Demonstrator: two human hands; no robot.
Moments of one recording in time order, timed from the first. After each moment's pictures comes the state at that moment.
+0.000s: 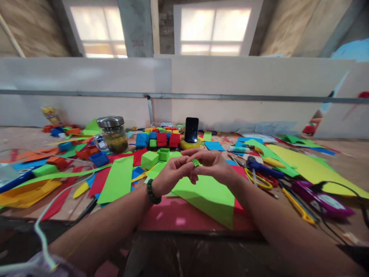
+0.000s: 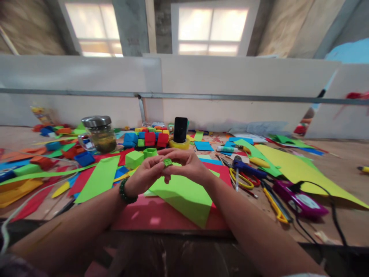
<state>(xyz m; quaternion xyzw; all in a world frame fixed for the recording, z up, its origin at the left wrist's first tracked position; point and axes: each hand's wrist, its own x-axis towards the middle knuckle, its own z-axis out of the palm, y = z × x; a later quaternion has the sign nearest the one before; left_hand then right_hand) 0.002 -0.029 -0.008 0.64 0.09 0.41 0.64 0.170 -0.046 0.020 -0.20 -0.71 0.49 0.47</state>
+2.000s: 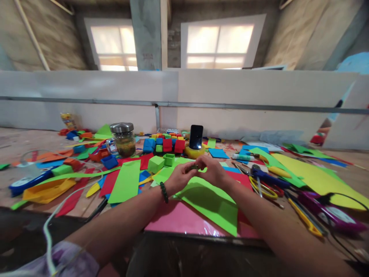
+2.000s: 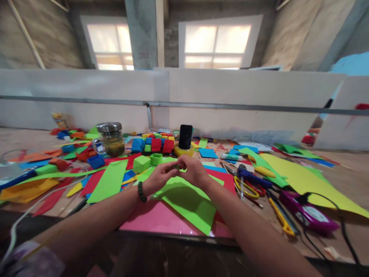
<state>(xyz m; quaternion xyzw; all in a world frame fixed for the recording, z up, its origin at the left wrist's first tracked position) 0.017 0.000 -0.032 0.70 0.20 0.46 0.51 0.182 -0.008 -0.013 -0.41 -0.82 0.02 0.40</state>
